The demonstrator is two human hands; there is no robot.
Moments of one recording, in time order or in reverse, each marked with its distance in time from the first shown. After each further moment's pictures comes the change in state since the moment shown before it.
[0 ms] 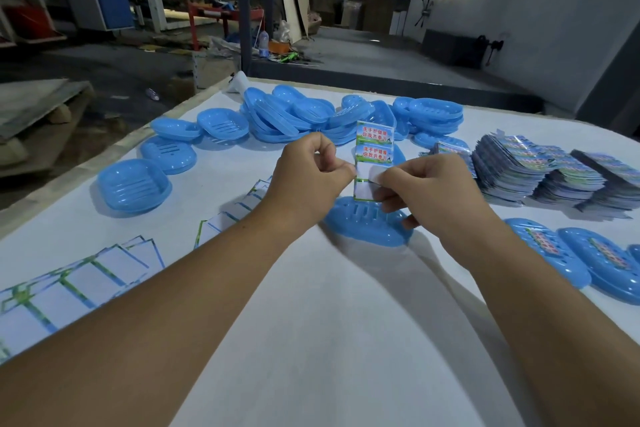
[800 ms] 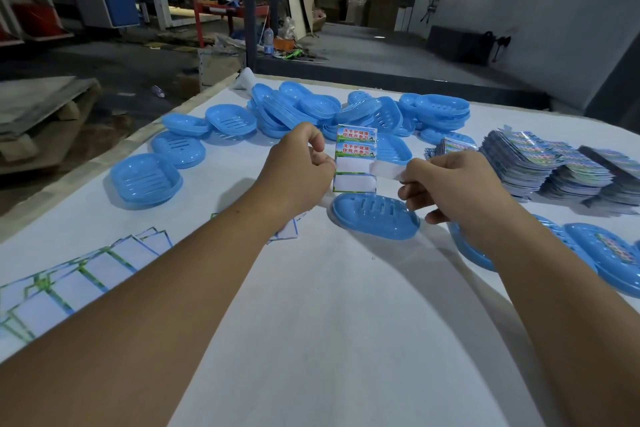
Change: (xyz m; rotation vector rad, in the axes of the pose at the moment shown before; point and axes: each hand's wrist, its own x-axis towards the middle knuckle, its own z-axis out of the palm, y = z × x) left_hand 0.015 -0.010 -0.019 0.287 -0.013 -0.046; right_hand 0.002 0.003 -0.015 0.035 0.016 0.093
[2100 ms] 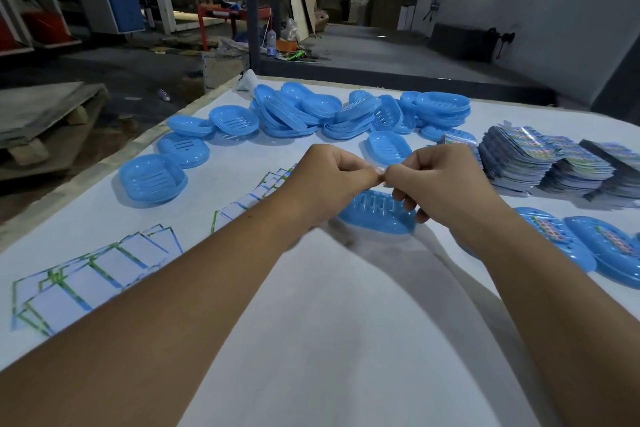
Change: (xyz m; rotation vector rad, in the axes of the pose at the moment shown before) left_hand -0.033 0.029 0.006 -0.252 -0.272 -0.026; right_hand -0.010 -0.003 0.010 -0.075 -0.024 -0.159
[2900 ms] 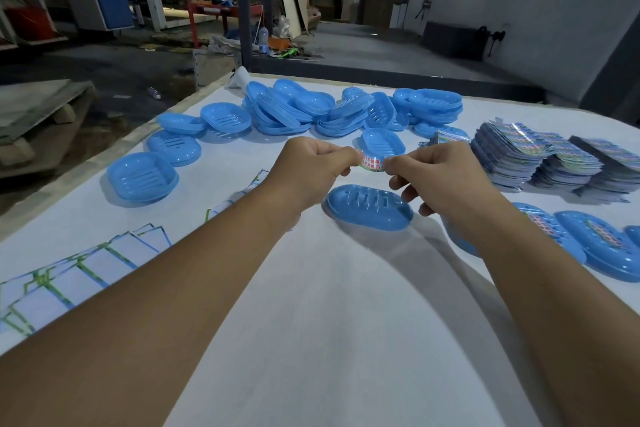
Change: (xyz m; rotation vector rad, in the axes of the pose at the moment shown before) left_hand 0.015 -0.006 -0.004 -0.077 0.125 -0.148; right_hand 0.009 0.009 -0.006 0.025 0.032 0.079
